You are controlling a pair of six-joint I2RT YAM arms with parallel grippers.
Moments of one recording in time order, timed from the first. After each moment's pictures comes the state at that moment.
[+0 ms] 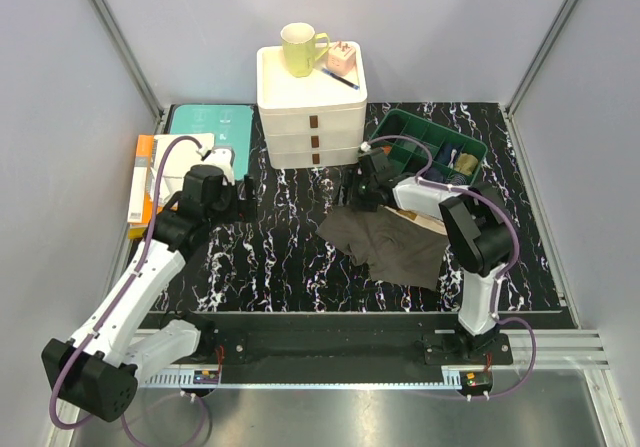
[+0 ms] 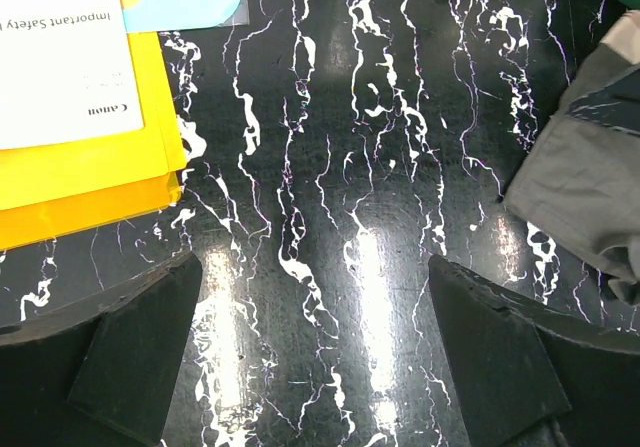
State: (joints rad) left arm -0.37 0.98 0.92 -0.60 -0.17 -0.24; right arm 0.50 1.92 1.17 -0.10 -0.16 0.61
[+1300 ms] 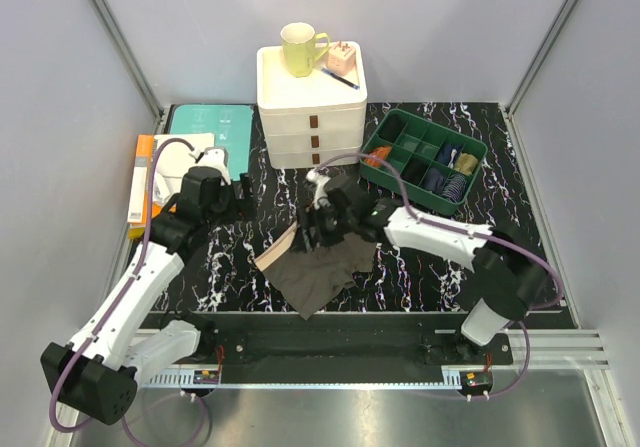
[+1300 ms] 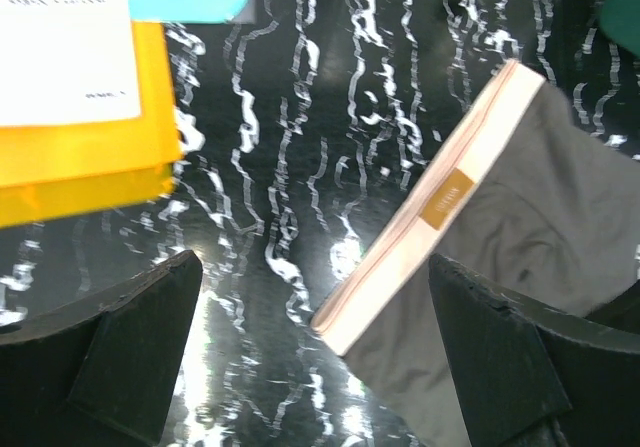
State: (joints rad) left arm -0.36 0.96 0.92 -0.60 -0.18 -0.32; right arm 0.91 1.67 1.11 -0.18 -0.37 0.54
